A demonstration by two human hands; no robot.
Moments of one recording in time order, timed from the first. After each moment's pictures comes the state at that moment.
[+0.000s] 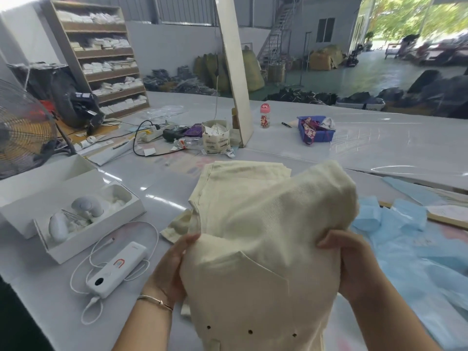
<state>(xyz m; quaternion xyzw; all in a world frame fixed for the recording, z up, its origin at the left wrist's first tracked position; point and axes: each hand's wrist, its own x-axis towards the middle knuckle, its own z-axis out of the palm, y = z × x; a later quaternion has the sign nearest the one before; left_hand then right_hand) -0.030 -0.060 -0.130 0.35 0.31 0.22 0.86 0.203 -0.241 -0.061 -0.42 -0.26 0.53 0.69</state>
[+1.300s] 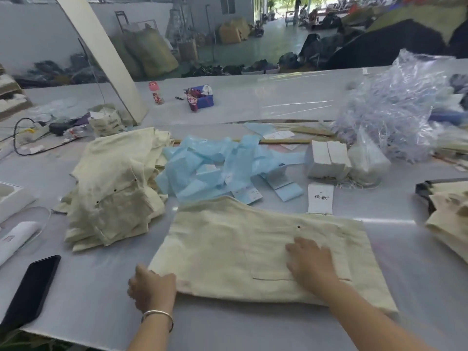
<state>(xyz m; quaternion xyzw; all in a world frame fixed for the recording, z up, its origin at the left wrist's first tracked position) 0.057 -0.423 -0.217 0.63 0.68 0.22 0.32 0.287 -0.644 -0.222 -0.93 -0.35 0.12 0.00</state>
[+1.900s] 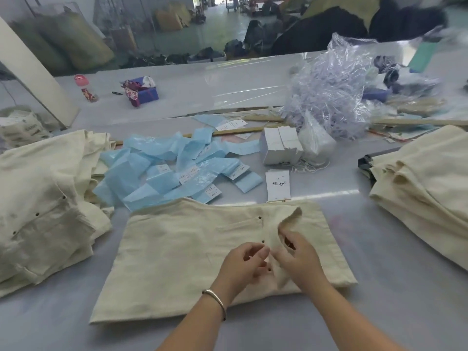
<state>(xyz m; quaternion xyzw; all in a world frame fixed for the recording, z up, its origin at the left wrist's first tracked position) 0.203 -0.549 -0.208 0.73 0.23 -0.03 0.65 0.274 -0.689 -0.208 -0.84 -0.14 0.12 0.52</state>
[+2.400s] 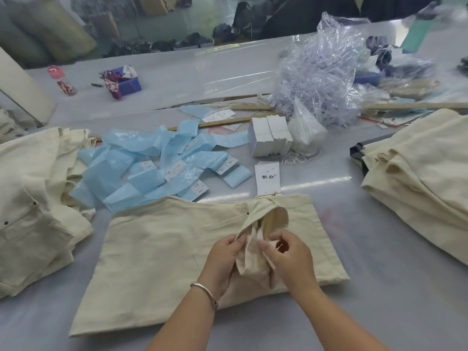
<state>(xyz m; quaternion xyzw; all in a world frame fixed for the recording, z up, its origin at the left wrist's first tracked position) 0.230 -0.544 -0.218 0.54 0.30 -0.03 0.79 0.276 -0.687 -0.214 -0.84 -0.05 0.09 0.54</state>
